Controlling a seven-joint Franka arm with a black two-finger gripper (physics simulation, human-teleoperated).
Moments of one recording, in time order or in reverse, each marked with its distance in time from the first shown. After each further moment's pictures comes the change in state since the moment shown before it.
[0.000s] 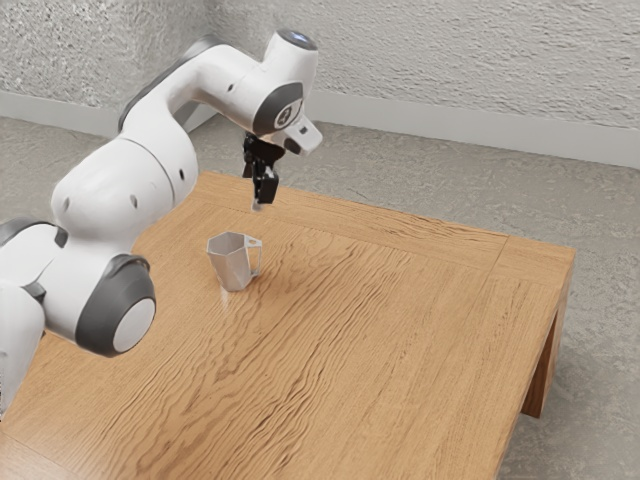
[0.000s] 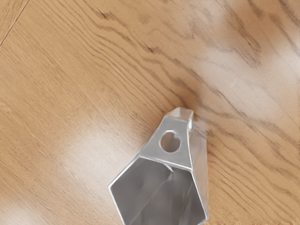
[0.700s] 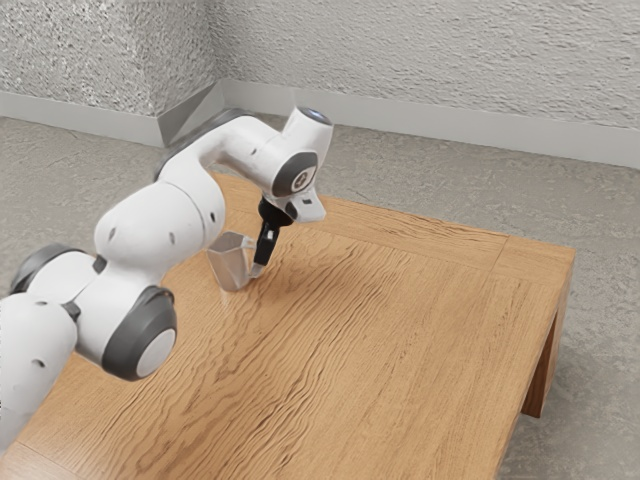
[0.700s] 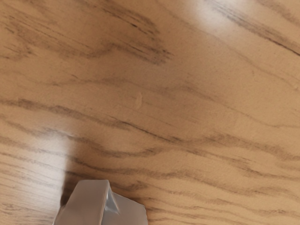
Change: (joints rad) arm 0.014 0.186 0.000 -0.001 -0.084 -0.017 0.370
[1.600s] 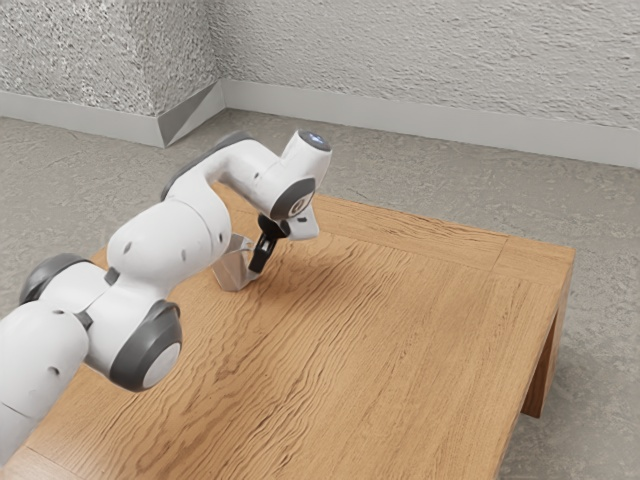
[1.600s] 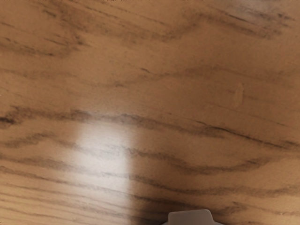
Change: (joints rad) arm 0.002 0.083 0.054 -0.002 0.024 0.170 0.100
